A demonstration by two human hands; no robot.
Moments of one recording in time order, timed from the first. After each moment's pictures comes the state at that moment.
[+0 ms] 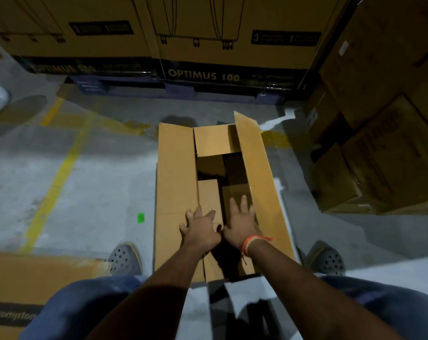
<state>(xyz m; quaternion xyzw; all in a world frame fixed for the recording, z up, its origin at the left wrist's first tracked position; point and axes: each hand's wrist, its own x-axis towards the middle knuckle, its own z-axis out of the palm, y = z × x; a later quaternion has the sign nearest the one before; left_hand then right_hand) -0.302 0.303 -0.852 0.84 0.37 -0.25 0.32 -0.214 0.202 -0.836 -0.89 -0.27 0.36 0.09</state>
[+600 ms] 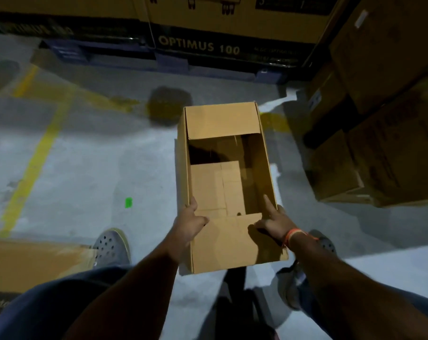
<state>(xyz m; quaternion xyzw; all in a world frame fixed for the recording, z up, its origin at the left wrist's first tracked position) -0.309 0.318 -0.909 0.64 0.52 -0.17 0.54 -0.139 0.115 -0.882 -0.85 -0.07 0.48 0.19</state>
